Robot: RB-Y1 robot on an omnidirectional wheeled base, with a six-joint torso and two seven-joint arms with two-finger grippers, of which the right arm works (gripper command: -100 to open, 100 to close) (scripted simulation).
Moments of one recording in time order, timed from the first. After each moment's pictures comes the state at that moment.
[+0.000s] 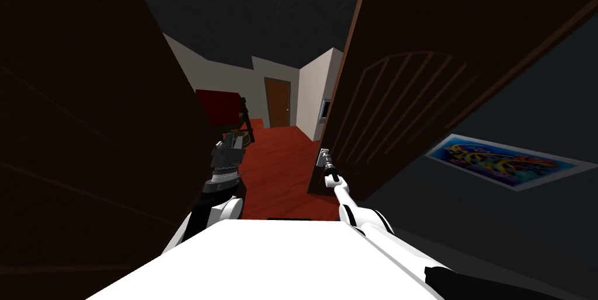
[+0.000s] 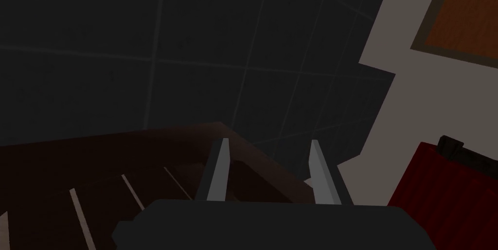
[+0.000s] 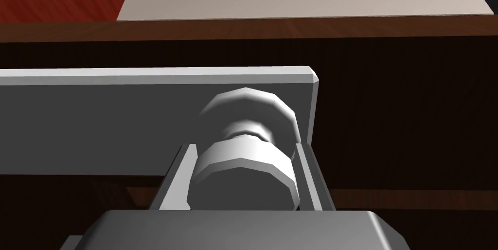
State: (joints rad) arm -0.46 -0.19 -0.24 -0.61 0.11 -0.49 -0.20
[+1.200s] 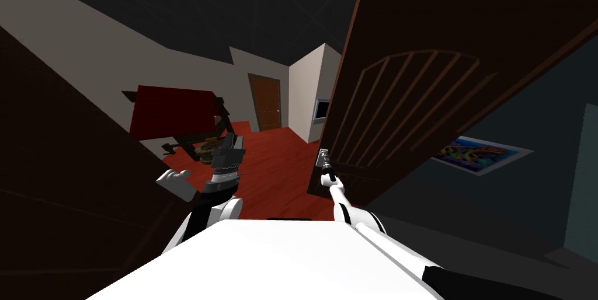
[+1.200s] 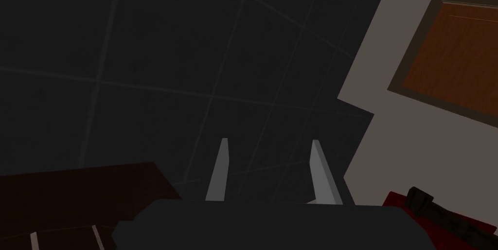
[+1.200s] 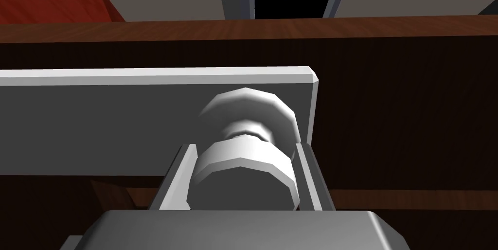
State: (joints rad) arm -0.47 -0.10 -0.34 -0.63 0.08 -0.47 -0.05
